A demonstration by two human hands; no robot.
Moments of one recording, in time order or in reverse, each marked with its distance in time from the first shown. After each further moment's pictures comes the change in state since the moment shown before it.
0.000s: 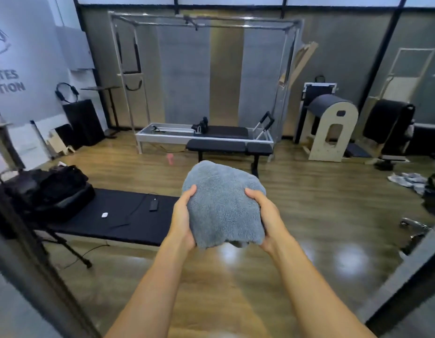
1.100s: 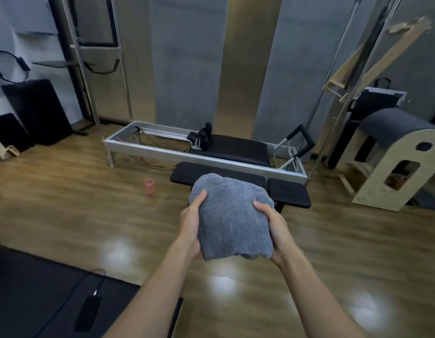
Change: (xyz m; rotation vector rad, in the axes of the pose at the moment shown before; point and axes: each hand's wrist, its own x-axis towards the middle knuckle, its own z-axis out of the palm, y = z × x) left_hand 1.050 0.238 0.102 -0.013 0.140 0.011; right_hand 1.058 -0.189 0.050 -0.095 0.034 0.064
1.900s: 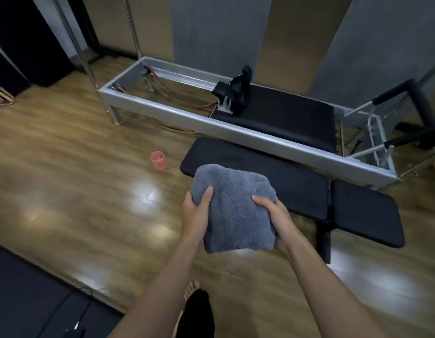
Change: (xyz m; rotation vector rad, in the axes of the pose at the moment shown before) left_hand 0.570 0.056 -0.035 0.296 0.387 0.114; right_hand 0.606 0.023 0.071 -0.176 -0.047 0.319
